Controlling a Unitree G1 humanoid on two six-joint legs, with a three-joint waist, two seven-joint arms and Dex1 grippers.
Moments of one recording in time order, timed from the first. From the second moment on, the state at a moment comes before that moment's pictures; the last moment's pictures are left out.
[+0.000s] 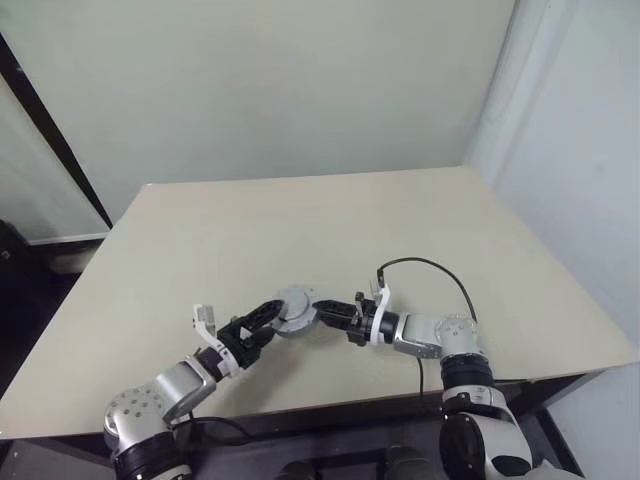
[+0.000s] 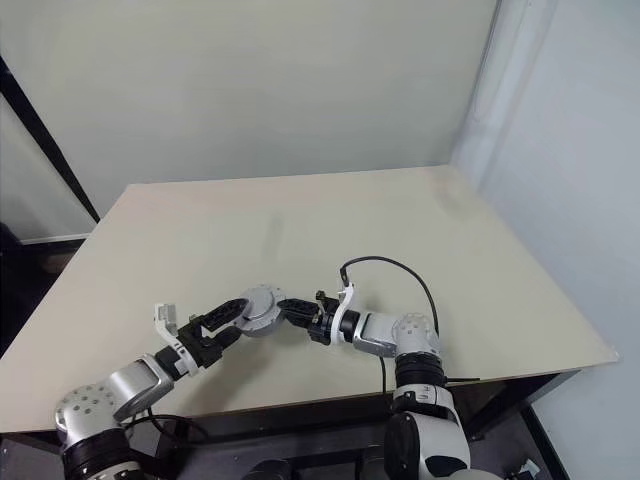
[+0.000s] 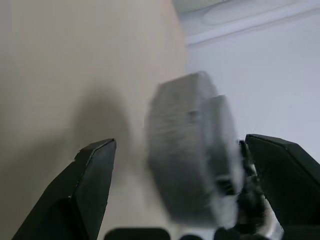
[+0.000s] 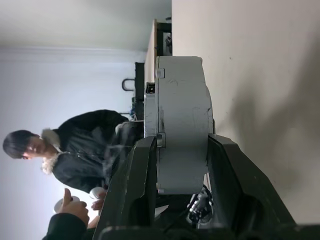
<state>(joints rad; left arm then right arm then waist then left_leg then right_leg) -0.18 0.12 0.70 0.09 -1.19 1.29 -0.23 -0.59 0.15 -0.37 0.51 0.85 1.29 0.34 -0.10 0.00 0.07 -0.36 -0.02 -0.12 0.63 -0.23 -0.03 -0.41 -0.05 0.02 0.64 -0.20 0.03</state>
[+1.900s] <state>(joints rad) -0.21 0.33 0.55 0.17 -0.96 0.72 -0.30 -0.36 -0.05 0.24 0.18 0.35 0.45 0.64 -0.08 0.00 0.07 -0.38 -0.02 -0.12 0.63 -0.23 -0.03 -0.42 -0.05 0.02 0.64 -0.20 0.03</state>
